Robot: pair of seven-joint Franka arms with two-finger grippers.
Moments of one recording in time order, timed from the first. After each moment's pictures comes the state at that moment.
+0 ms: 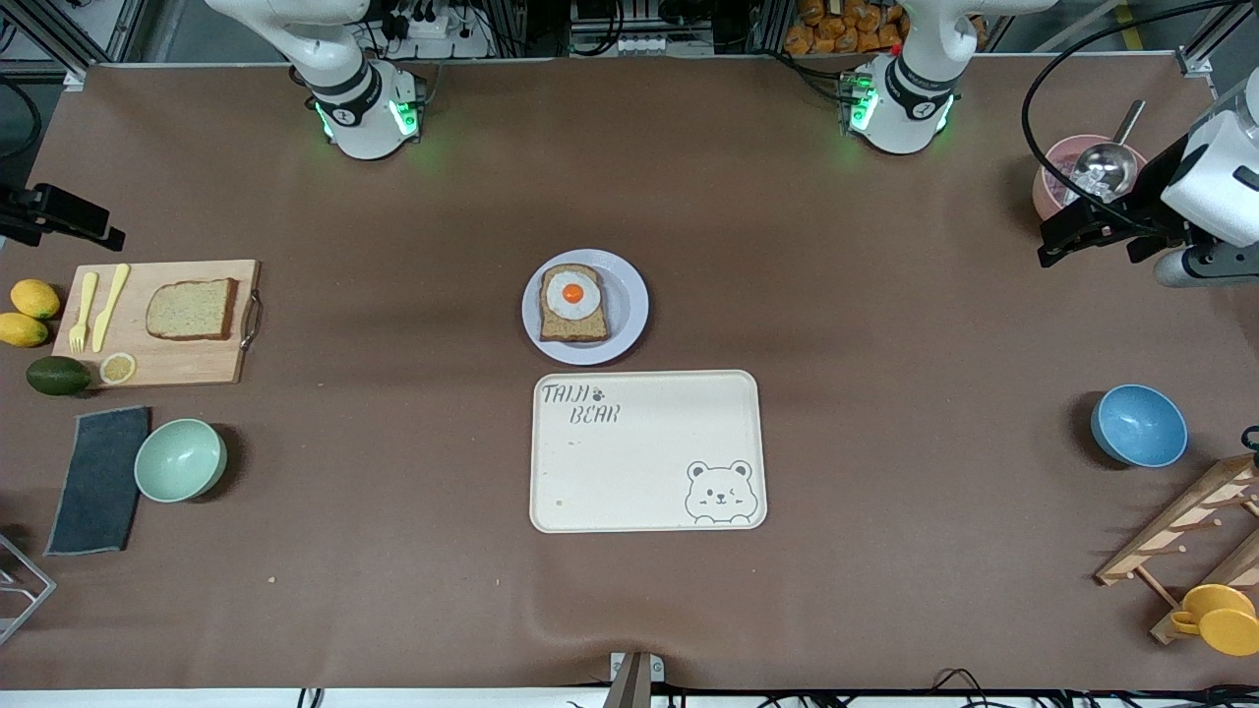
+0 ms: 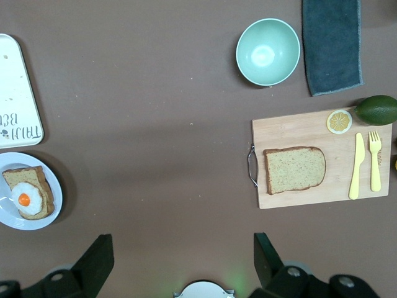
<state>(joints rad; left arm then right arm) -0.08 0.03 -0.03 -1.51 -0.01 1.51 -0.17 -0.10 0.02 -0.02 -1.49 0.04 1.39 -0.02</state>
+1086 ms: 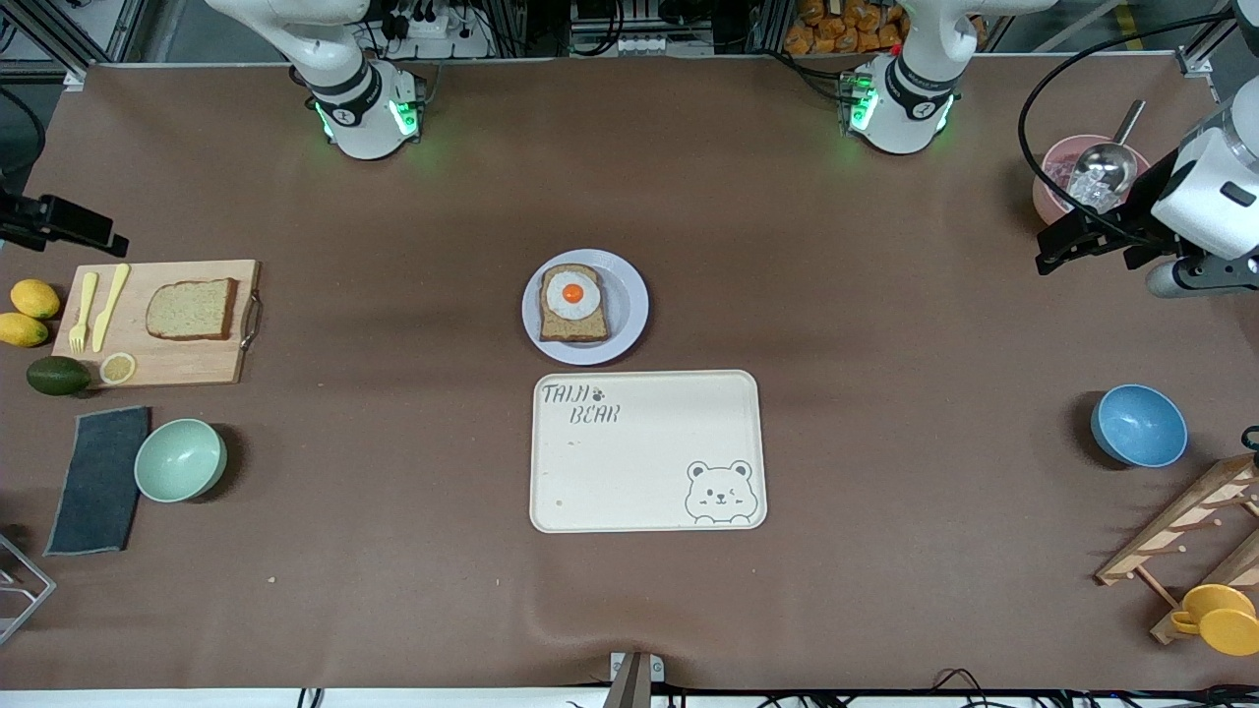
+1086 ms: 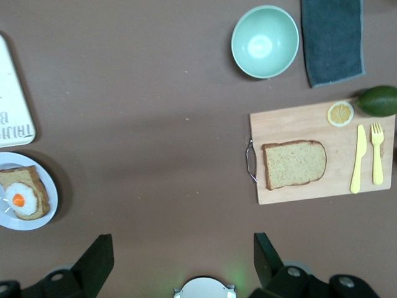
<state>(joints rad) -0.07 0.02 -0.03 -1.56 0.00 1.54 -0.17 -0.12 0.07 -0.02 -1.50 0.03 1.39 -0.01</state>
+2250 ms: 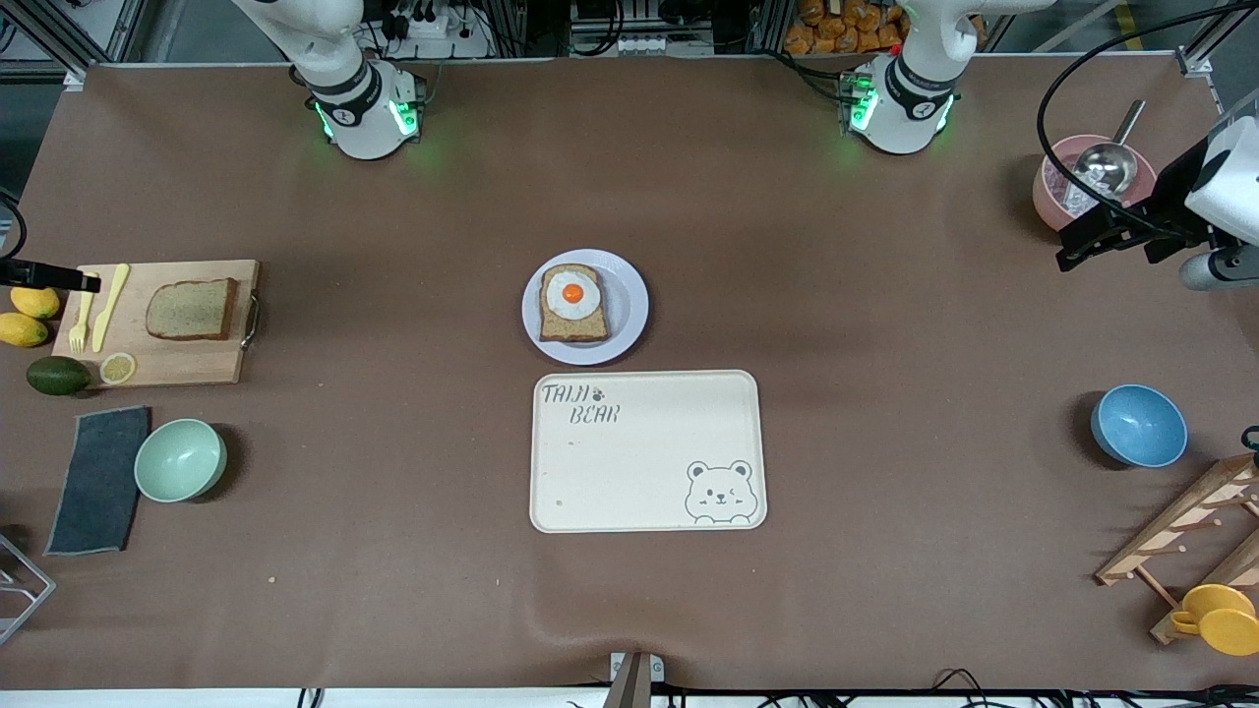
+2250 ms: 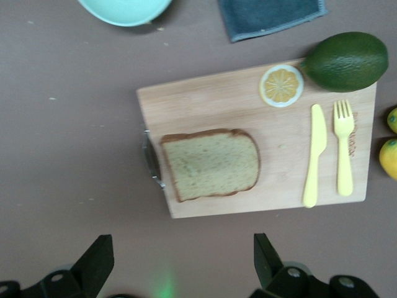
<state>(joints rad) -0.04 0.00 -0.03 -1.56 0.00 1.54 -0.17 -0.51 0.22 -0.02 -1.79 -0.02 1.72 -0.41</state>
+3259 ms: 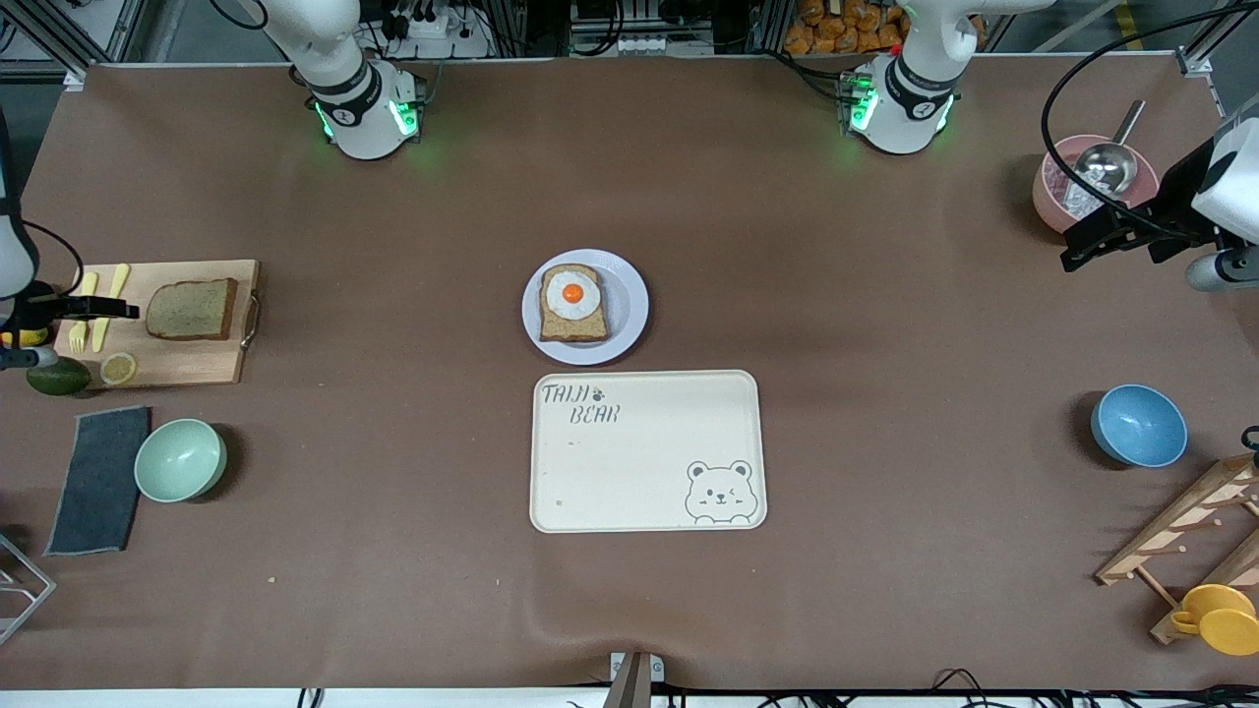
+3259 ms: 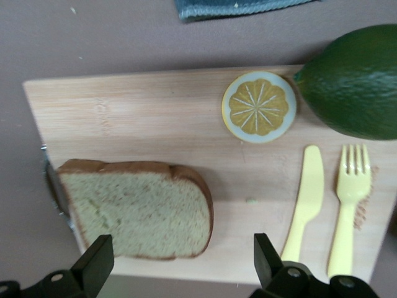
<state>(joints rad) -0.03 0.00 -0.03 -1.57 0.00 1.54 -0.17 -0.59 0.45 -0.02 -1.88 -0.08 2.03 -0.59</state>
